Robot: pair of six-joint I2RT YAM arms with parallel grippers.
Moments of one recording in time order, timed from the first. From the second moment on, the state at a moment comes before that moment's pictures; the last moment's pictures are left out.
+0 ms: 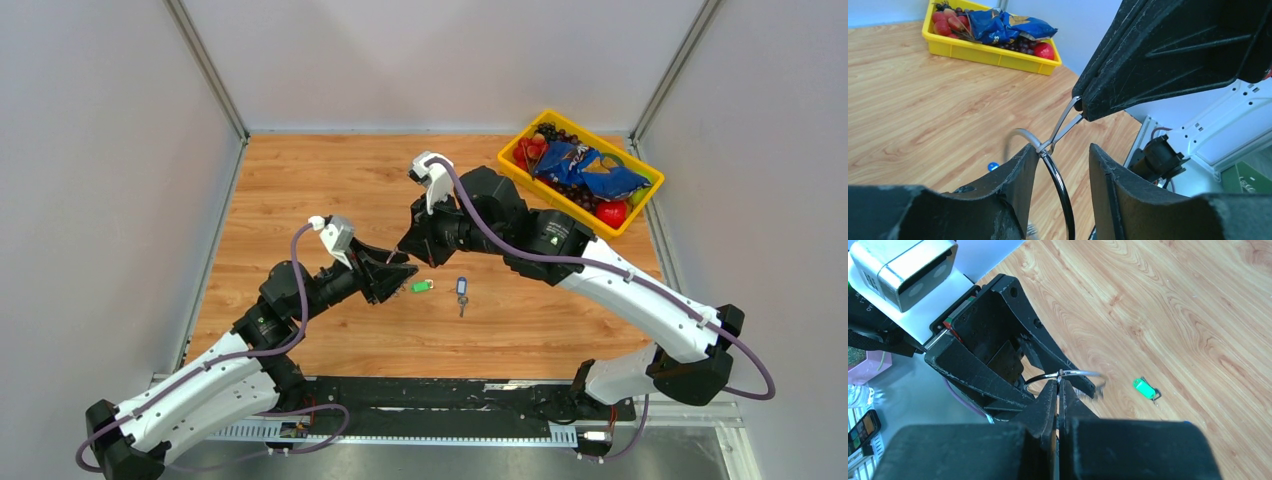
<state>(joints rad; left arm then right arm) -0.82 0.65 0.55 0.20 0.18 -0.44 1.04 1.37 1.61 -0.65 -0.09 0.29</state>
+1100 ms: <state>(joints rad) -0.82 0.62 0.55 0.21 0.17 -0.30 1.05 1.39 1.65 -0.72 -0.07 0.31</state>
